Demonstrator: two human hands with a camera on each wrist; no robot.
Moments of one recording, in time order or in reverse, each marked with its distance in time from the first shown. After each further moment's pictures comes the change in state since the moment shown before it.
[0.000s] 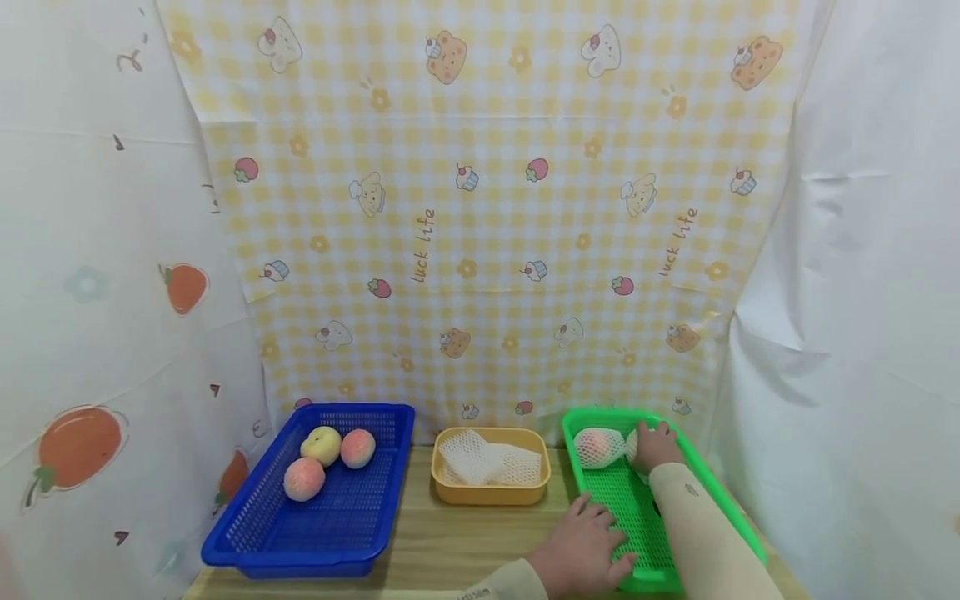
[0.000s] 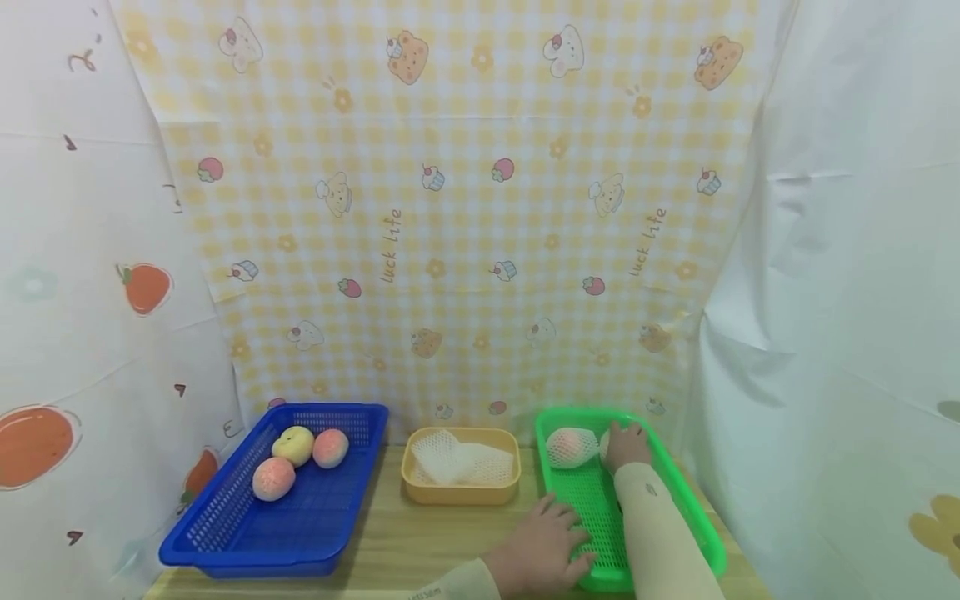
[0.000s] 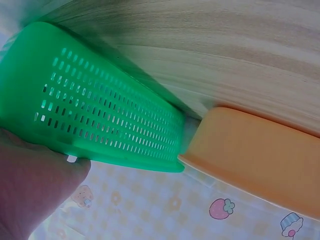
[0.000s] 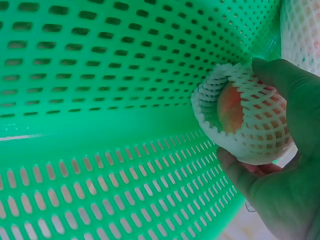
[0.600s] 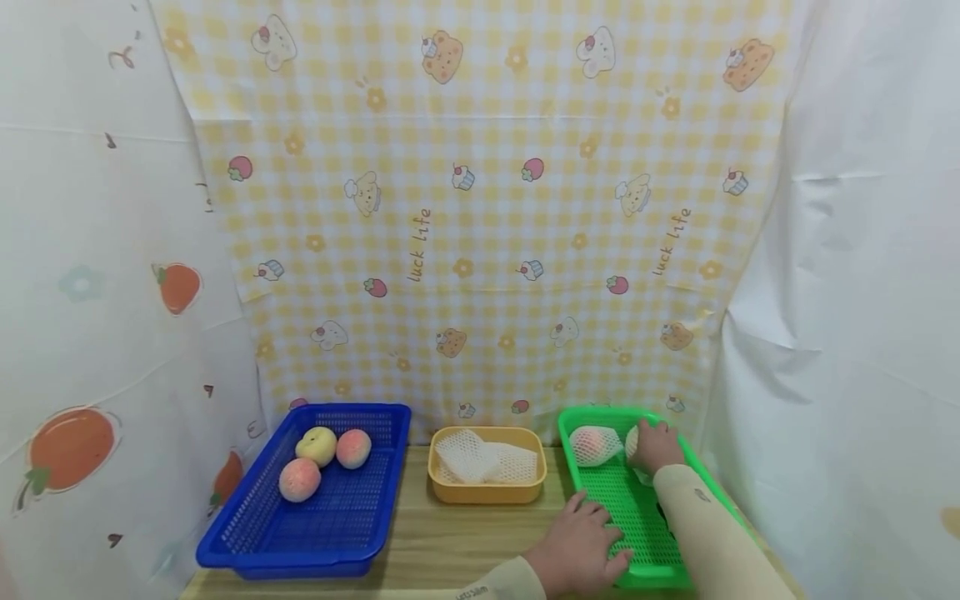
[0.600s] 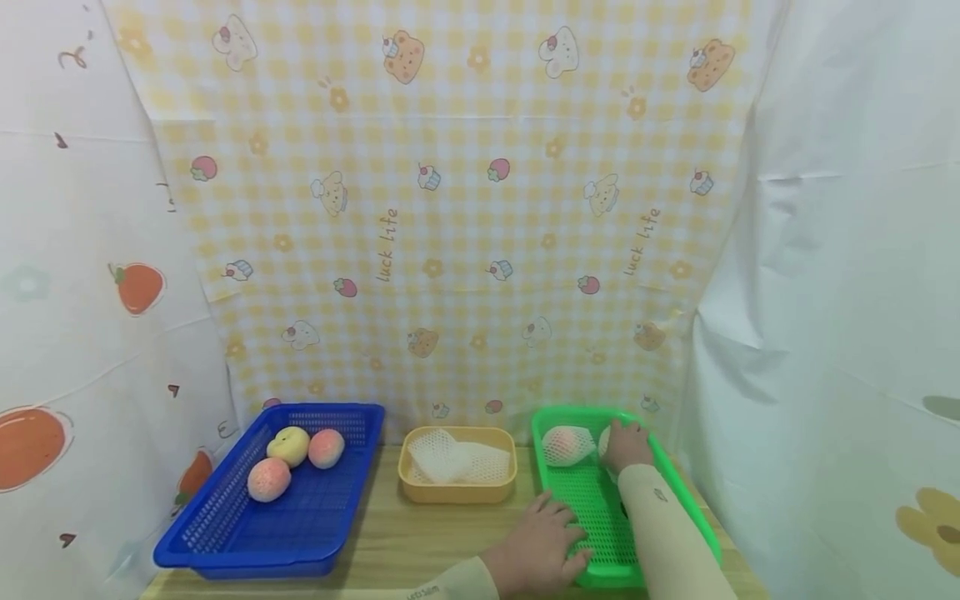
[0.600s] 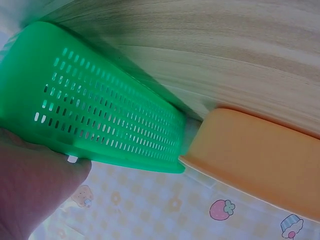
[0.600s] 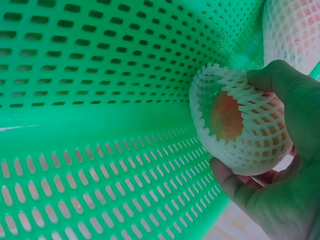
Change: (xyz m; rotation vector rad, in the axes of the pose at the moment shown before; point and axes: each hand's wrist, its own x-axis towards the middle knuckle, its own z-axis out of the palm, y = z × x) left_hand -0.001 0.001 0.000 -0.027 0.005 0.007; right_hand -0.012 0.004 -0.011 0.048 0.022 0.015
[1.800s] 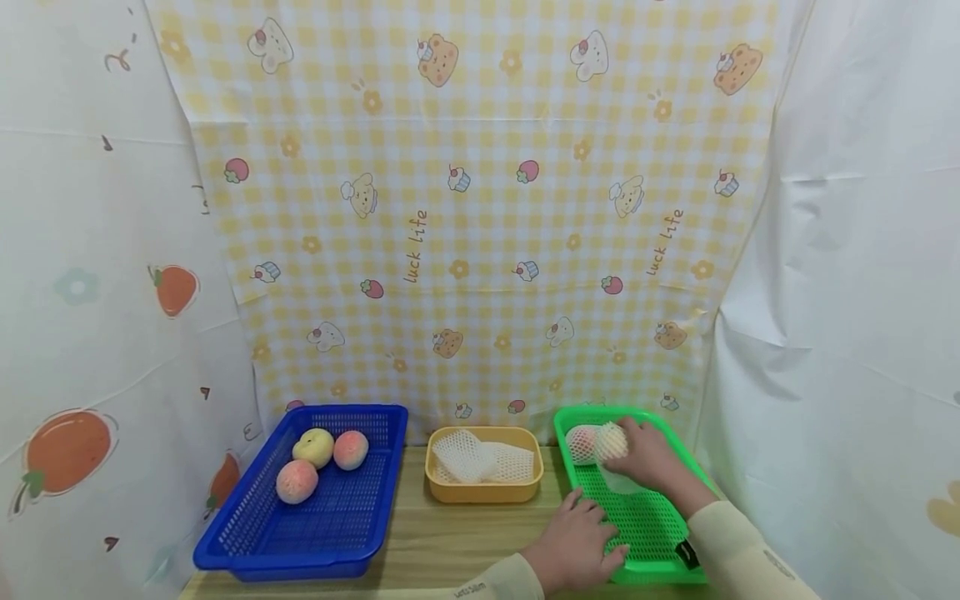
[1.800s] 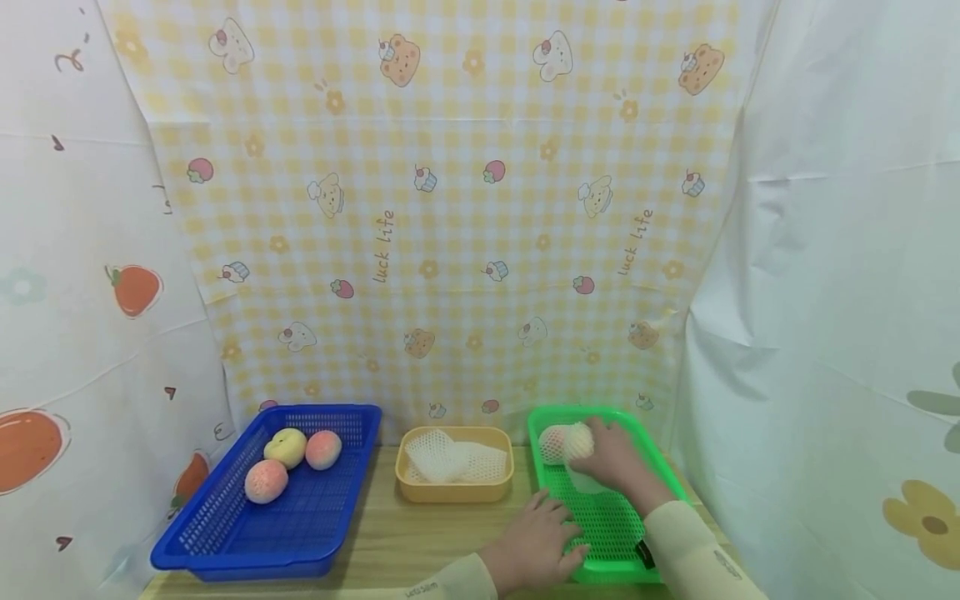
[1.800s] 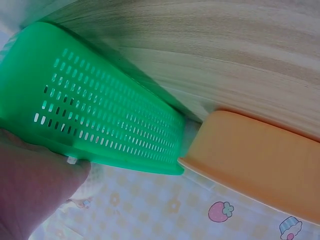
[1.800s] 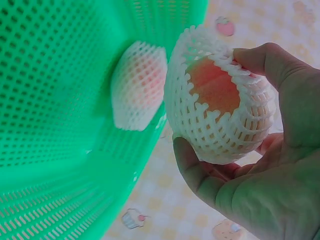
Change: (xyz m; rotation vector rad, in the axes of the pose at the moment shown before) left_hand -0.002 0.002 -0.006 -0.006 -0.036 -0.031; right_hand -0.080 -0.080 -0.088 0.266 -0.009 -0.138
